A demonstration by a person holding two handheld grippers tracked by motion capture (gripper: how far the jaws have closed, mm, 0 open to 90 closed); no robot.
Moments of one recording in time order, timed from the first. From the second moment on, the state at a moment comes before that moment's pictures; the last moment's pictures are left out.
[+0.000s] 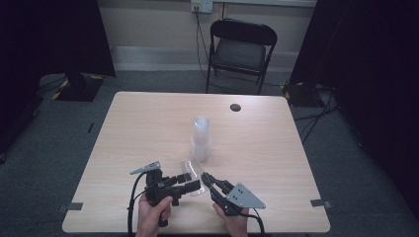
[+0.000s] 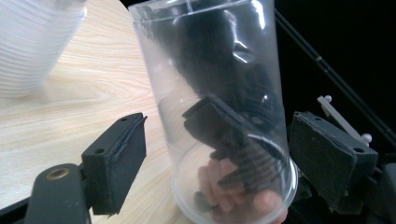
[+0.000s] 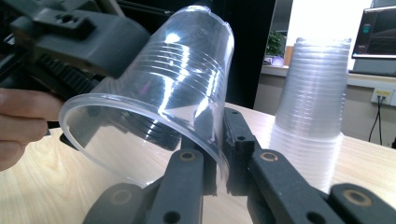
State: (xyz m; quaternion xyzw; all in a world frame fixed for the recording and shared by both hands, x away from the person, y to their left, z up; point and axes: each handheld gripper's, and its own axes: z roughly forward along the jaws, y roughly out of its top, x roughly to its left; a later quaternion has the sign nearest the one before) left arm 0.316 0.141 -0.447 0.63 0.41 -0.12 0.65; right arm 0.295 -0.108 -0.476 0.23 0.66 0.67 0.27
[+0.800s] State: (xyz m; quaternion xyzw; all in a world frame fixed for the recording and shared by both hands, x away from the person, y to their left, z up) left arm 0.317 0.149 -0.452 0.69 0.39 -0.02 0.61; right arm 0.309 -0.132 -0.473 0.31 0.69 0.62 0.20
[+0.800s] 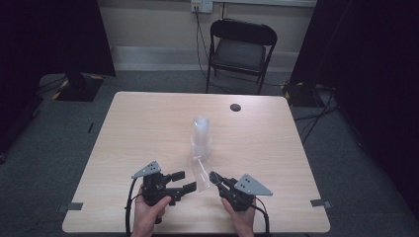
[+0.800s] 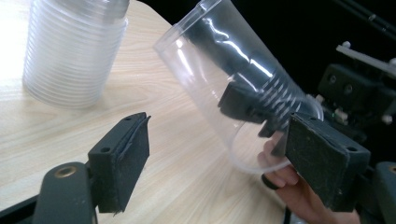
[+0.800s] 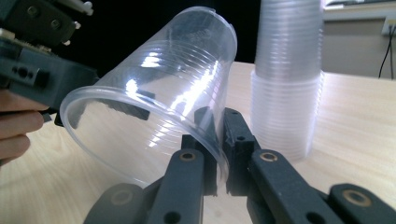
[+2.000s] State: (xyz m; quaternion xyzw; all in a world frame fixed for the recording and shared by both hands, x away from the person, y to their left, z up) left arm 0.314 0.145 -0.457 0.78 0.27 0.15 0.54; right arm 0.338 -0.134 -0.432 0.32 0.81 0.49 0.07
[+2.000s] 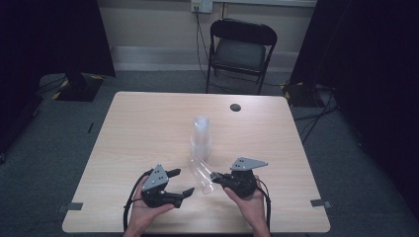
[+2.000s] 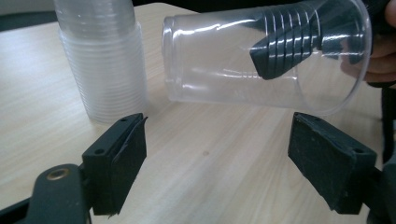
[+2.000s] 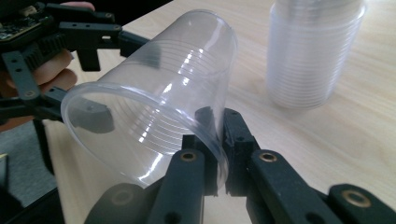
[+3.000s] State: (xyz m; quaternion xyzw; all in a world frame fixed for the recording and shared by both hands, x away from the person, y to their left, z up) left arm 0.310 0.138 -0.454 0.83 0.11 0.19 0.51; right arm 0.352 -0.112 -0.437 0.30 0.87 0.39 -0.03
